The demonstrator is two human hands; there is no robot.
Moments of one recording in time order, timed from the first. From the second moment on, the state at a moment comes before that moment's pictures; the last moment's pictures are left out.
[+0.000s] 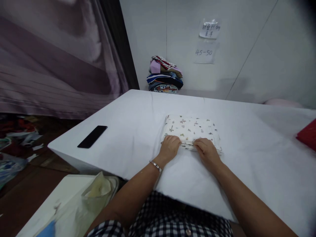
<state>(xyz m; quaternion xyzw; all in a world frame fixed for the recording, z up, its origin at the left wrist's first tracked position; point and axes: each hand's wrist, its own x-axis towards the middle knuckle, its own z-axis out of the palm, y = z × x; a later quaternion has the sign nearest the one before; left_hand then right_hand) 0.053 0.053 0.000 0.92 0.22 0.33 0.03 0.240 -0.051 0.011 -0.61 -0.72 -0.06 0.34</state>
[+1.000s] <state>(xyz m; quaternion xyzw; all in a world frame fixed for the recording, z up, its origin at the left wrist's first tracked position) 0.052 0.048 0.004 0.93 0.22 0.30 0.04 0.242 -0.052 0.009 -0.59 -0.75 -0.07 0.31</state>
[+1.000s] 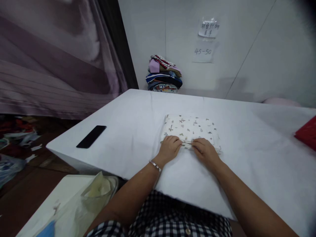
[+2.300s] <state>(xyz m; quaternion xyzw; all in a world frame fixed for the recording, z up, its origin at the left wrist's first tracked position) 0.060 0.051 -0.003 0.93 0.23 0.30 -0.02 0.245 -0.048 0.005 -0.56 -0.75 -0.11 0.34</state>
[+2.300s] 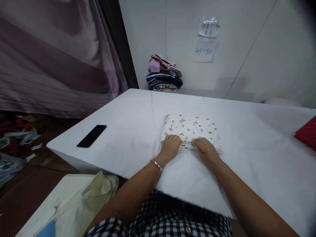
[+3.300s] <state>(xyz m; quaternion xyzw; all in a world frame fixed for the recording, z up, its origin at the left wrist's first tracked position) 0.055 0.048 0.001 0.92 0.24 0.30 0.02 0.250 -0.050 0.009 -0.55 -0.77 -0.05 0.31</state>
